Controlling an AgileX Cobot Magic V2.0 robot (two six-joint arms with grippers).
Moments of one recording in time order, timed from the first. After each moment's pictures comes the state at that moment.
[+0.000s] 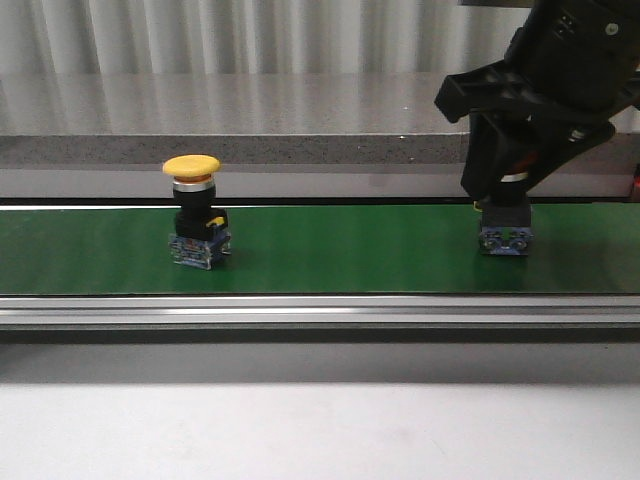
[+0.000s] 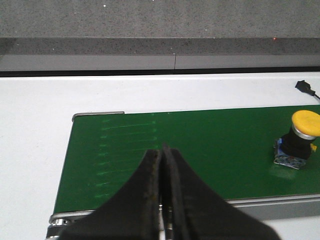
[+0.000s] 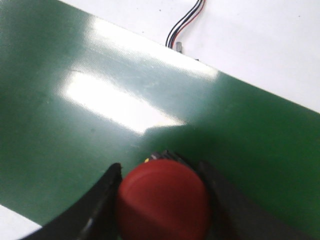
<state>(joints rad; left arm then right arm) -0.06 0.55 -0.55 -0.19 0.48 0.14 0.33 1.57 -1.11 0.11 0.63 -0.05</state>
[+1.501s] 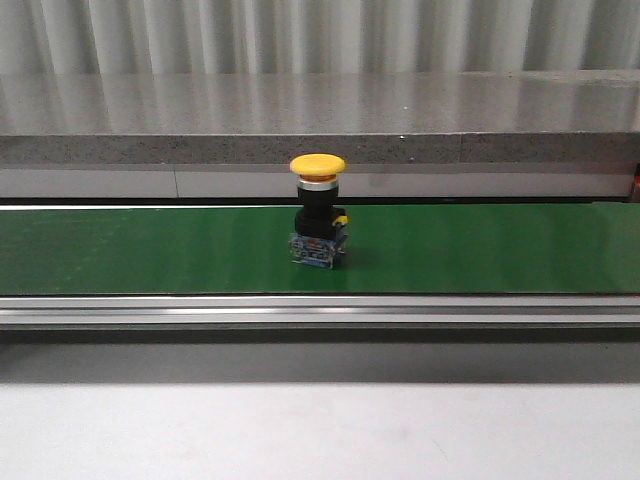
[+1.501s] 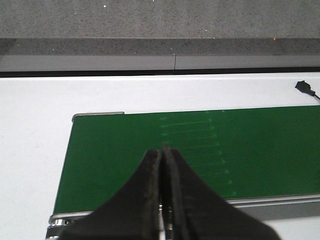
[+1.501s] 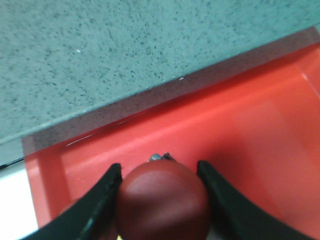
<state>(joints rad) -0.06 0.55 -0.55 -0.19 0.48 0.14 -0.48 2.03 -1.72 0.13 0.55 -0.01</state>
